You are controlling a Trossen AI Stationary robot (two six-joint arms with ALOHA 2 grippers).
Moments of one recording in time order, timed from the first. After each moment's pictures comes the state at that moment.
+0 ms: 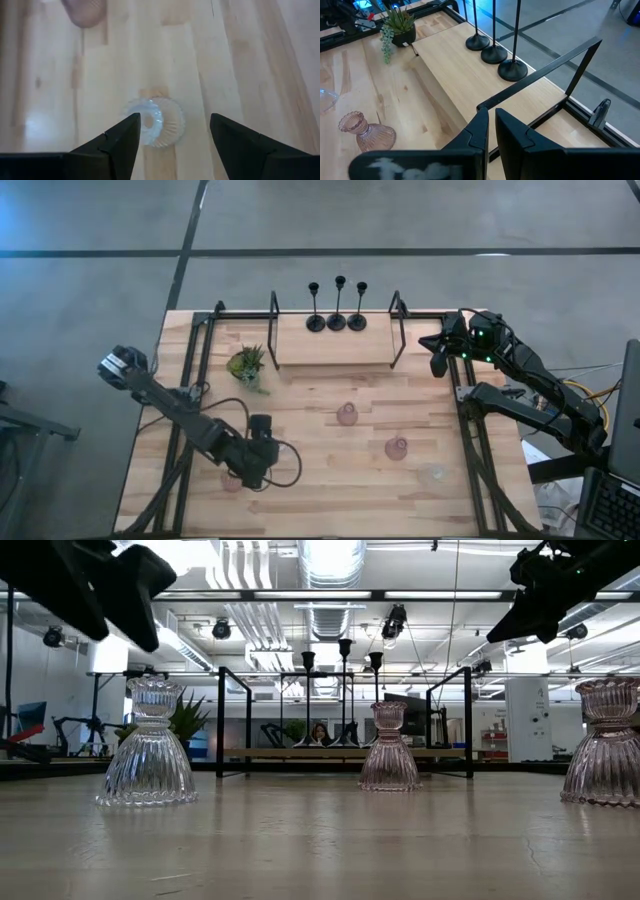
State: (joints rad) left arm -0.62 1.43 1.02 -0.66 -0.39 -0.39; right arm -0.77 0.55 0.65 -0.59 -0.24 0.00
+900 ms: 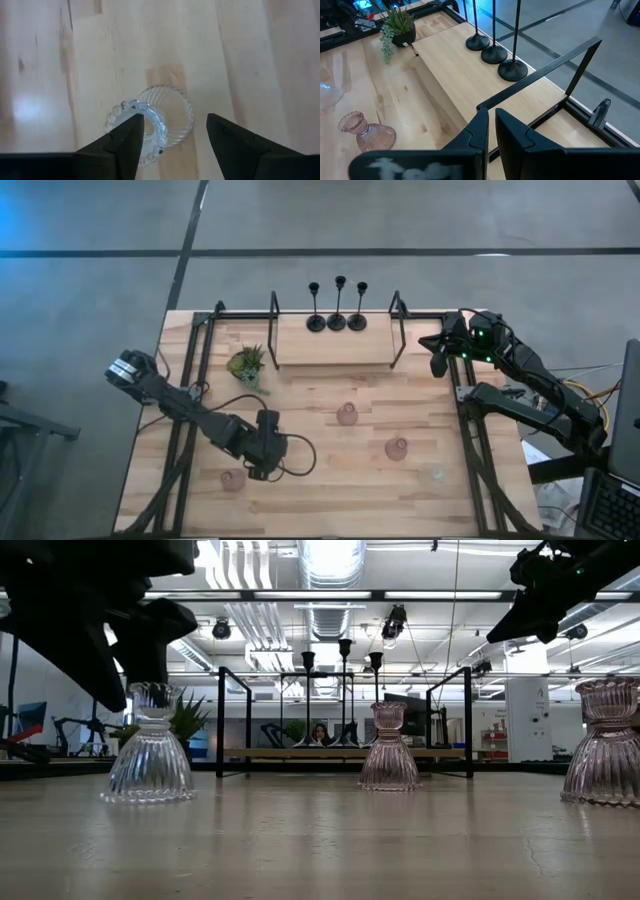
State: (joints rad) left arm -0.51 1.55 1.00 -0.65 -0.28 -0.30; right arm -0.77 0.55 0.65 -0.59 -0.24 0.00
